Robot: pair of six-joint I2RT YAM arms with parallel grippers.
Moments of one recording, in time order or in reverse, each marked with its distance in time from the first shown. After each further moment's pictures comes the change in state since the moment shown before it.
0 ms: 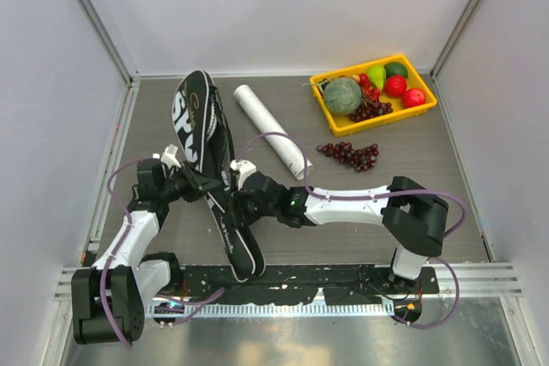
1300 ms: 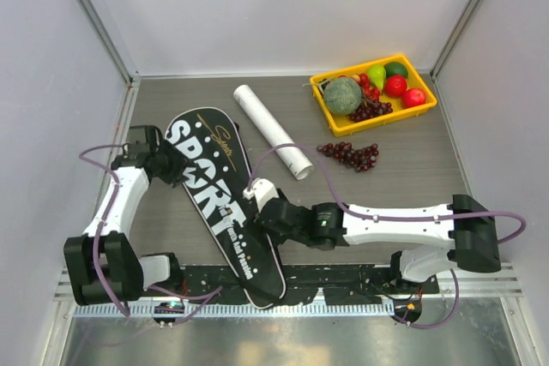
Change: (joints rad) left arm 0.027 0.222 0.523 -0.633 -0.514 -0.073; right arm 0.191 -0.277 -0.022 -0.492 0.358 -0.246
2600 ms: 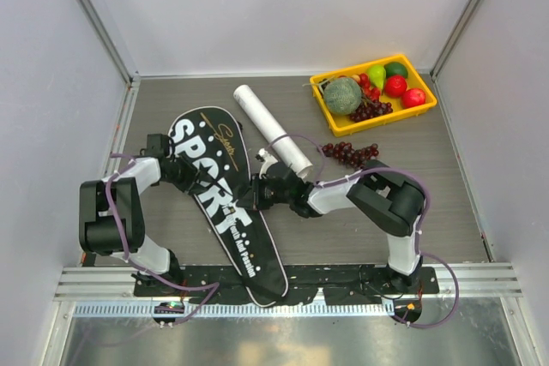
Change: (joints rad) left arm -0.007 0.347 -0.130 0.238 0.233 0.039; right arm -0.410 0.486 -0.145 0.962 -0.561 0.467
